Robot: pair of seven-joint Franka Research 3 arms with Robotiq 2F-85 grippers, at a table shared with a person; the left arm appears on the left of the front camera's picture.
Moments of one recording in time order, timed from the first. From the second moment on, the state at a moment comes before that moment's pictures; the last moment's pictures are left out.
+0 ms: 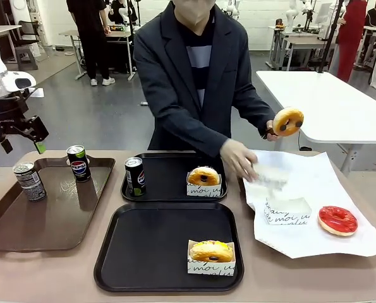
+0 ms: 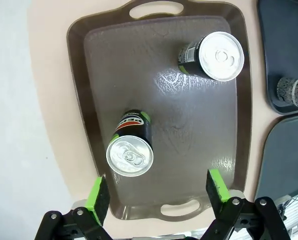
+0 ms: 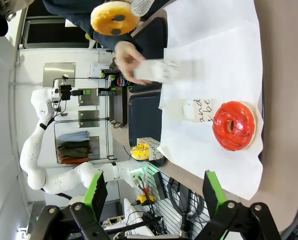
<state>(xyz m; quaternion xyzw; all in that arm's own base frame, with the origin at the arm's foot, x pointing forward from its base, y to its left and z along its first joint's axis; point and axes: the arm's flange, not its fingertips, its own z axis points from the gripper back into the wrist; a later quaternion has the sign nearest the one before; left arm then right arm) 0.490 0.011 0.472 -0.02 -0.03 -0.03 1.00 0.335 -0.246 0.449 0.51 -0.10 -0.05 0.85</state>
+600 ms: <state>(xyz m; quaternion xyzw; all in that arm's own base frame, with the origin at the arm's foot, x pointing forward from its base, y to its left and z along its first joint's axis) 0.491 0.019 0.471 -0.02 -0.03 -0.03 1.00 0.335 -0.246 0.449 0.51 -0.10 -0.05 0.85</state>
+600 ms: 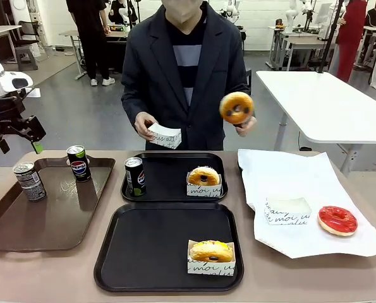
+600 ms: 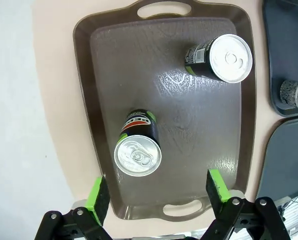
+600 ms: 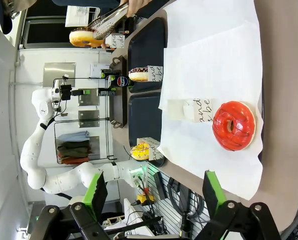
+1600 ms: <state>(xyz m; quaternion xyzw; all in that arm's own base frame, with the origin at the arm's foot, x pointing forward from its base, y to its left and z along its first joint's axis) 0.490 0.030 0.409 0.01 -0.03 -0.04 1.00 0.335 -0.246 0.449 0.51 -0.10 -0.05 0.85</state>
